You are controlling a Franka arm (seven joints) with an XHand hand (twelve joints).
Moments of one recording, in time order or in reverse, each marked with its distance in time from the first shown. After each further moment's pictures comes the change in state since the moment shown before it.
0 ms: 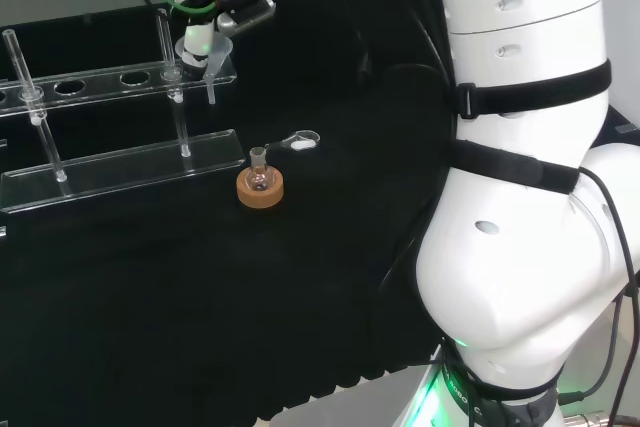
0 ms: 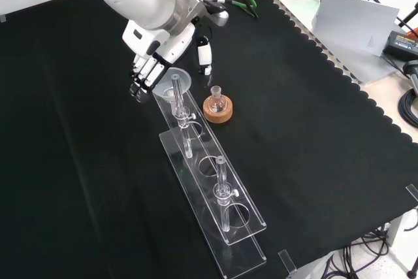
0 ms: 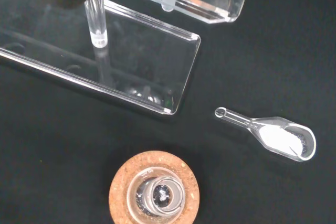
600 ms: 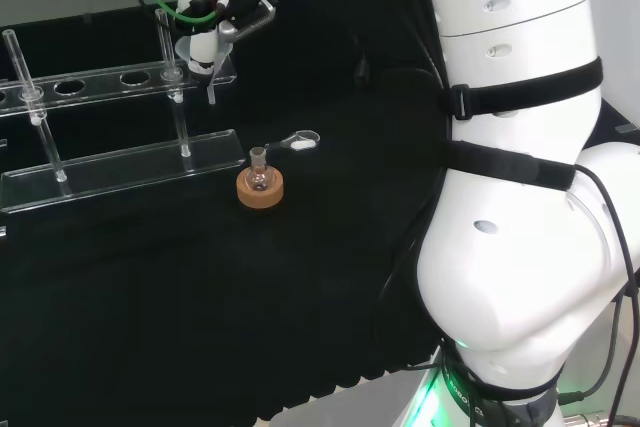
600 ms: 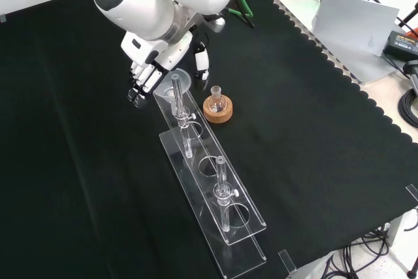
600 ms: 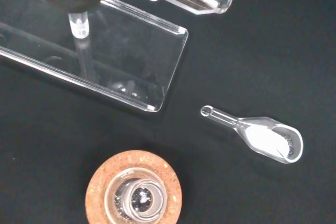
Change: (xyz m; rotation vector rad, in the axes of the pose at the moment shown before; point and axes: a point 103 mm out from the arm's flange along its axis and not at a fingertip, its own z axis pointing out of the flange) arm -0.003 0.012 0.006 0.011 -0.048 0.018
